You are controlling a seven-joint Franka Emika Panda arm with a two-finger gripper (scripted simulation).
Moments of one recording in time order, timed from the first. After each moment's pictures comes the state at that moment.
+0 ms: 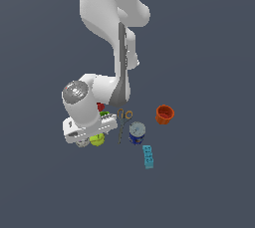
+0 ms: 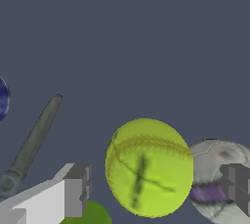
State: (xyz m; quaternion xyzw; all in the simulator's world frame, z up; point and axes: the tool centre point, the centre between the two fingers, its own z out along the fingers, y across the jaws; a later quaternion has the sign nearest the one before) arm 0.072 -0.140 0.068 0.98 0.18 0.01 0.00
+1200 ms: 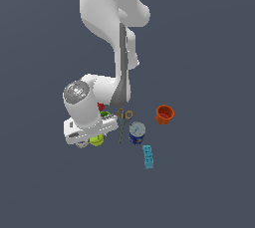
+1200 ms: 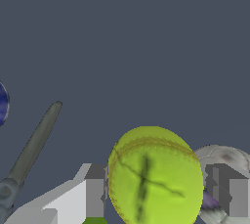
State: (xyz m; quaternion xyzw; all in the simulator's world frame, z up) arm 0.078 -0.137 0.067 0.98 0.19 0.02 0.00
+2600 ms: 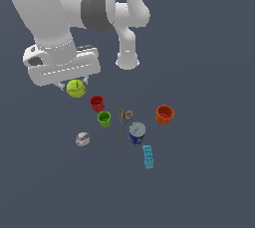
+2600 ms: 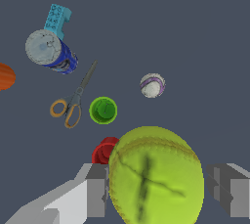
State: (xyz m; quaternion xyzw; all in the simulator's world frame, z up) arm -0.024 -0.187 0.284 0.98 0.18 0.01 0.00
